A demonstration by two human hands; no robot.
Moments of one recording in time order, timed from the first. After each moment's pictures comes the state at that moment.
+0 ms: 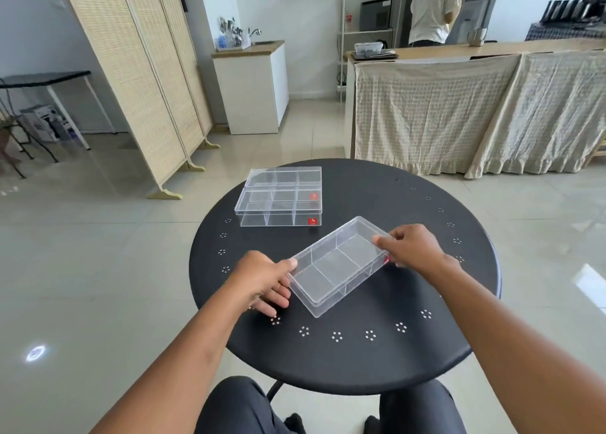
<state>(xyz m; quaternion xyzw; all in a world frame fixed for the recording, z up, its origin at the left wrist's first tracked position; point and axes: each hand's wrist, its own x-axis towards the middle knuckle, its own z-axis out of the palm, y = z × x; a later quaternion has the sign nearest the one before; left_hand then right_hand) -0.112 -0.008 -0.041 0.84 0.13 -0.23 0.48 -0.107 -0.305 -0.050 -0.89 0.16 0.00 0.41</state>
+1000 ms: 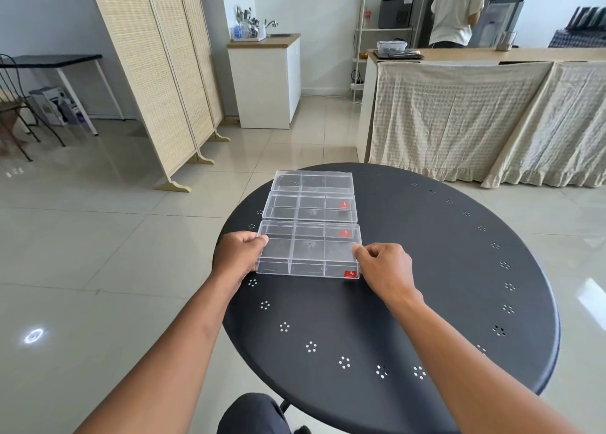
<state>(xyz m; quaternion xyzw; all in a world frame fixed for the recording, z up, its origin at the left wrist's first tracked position) -0.019 0.077 -0.068 0.82 0.14 0.03 0.56 -0.071 -0.180 -0.076 -0.87 0.17 -0.10 0.45</state>
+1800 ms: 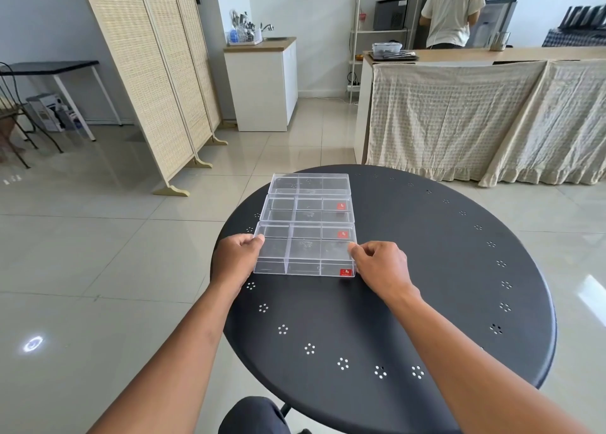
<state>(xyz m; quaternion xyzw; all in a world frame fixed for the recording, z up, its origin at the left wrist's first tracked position) -0.022 0.075 -0.068 0.84 0.13 0.06 0.52 -0.067 -0.182 -0.071 -0.87 0.16 -0.09 0.46</state>
